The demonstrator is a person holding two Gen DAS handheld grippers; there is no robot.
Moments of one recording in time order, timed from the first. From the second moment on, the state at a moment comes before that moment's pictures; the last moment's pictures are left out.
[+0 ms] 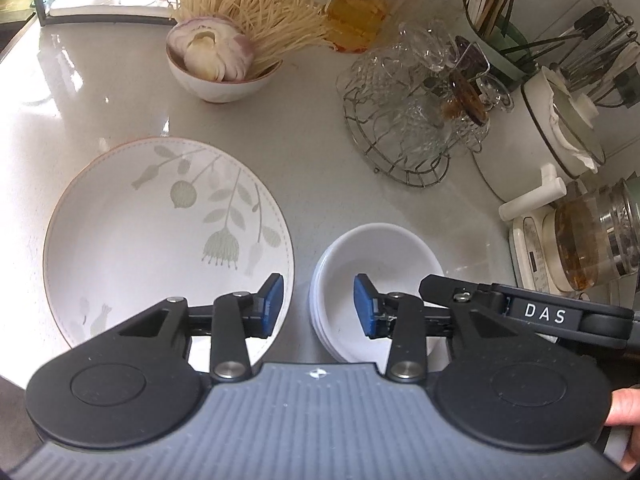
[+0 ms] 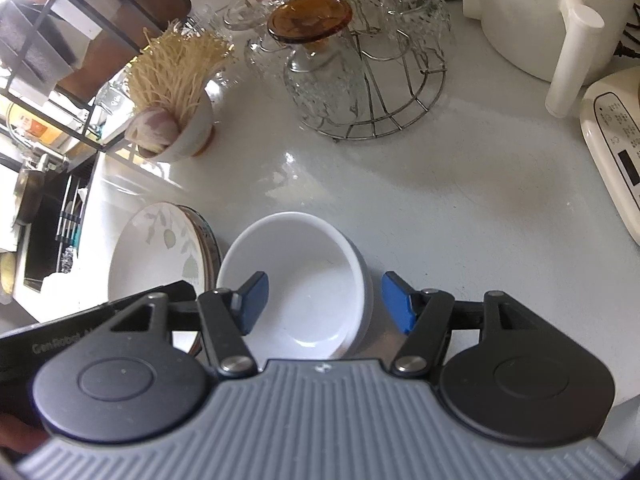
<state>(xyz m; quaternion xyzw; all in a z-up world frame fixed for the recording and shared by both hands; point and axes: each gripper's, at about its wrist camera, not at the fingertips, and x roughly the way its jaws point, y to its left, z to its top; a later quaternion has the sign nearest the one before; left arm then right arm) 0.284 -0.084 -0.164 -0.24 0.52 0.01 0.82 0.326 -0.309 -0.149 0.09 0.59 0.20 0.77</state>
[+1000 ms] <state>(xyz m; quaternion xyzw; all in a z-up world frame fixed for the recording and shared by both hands) 0.282 -0.094 -0.180 -0.24 0.54 0.03 0.80 0.333 -0.320 -0.205 0.15 0.65 0.18 0.72</state>
